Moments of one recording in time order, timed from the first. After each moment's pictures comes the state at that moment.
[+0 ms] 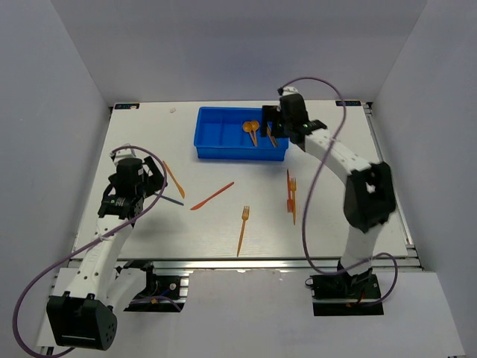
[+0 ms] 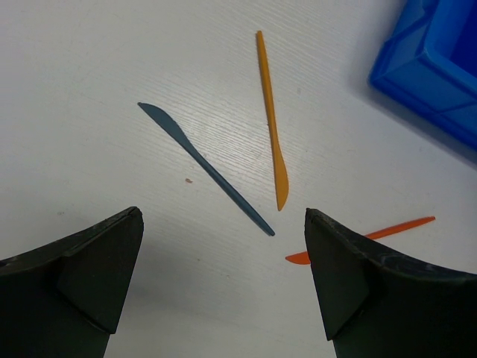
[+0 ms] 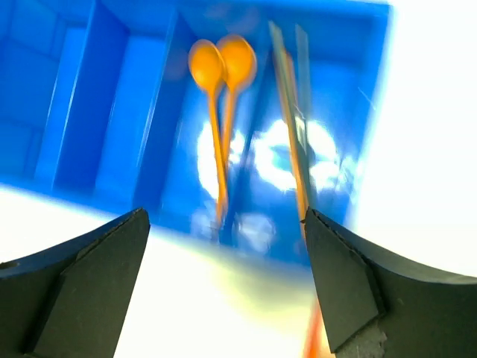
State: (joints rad) left arm -0.10 0.92 0.75 -0.48 -0.26 -0.45; right arm 0.45 1.96 1.64 -0.29 0.06 0.27
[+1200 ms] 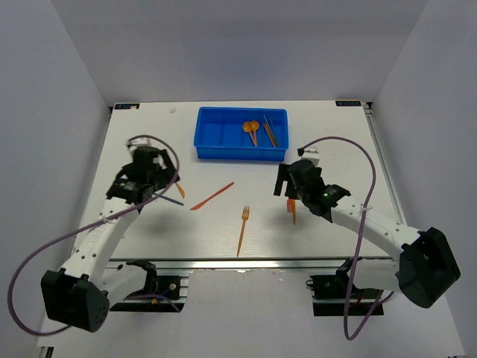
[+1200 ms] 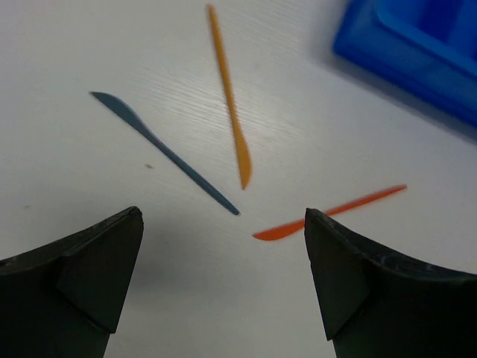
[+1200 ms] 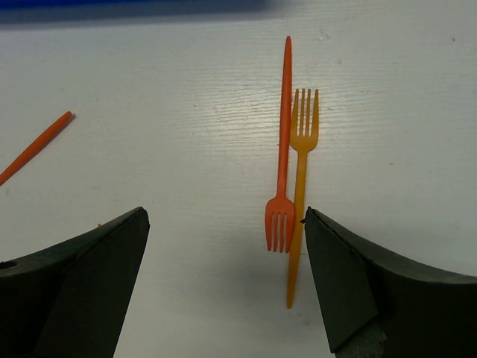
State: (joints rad) left arm -0.15 1.04 0.91 -0.62 -0.30 -0.51; right arm 0.67 1.22 0.76 -0.26 0.34 0.55
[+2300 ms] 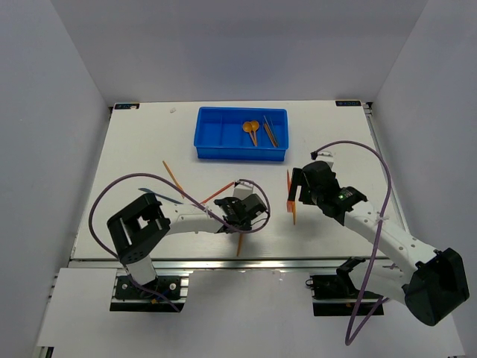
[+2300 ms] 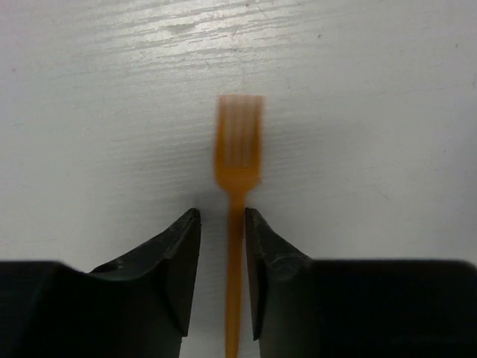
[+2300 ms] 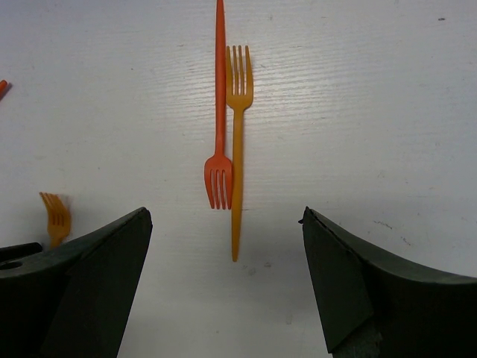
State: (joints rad) left arm -1.08 1.72 0.95 -0.34 -0.44 -0.82; right arm 0.58 1.09 0.75 -0.47 0.31 0.51
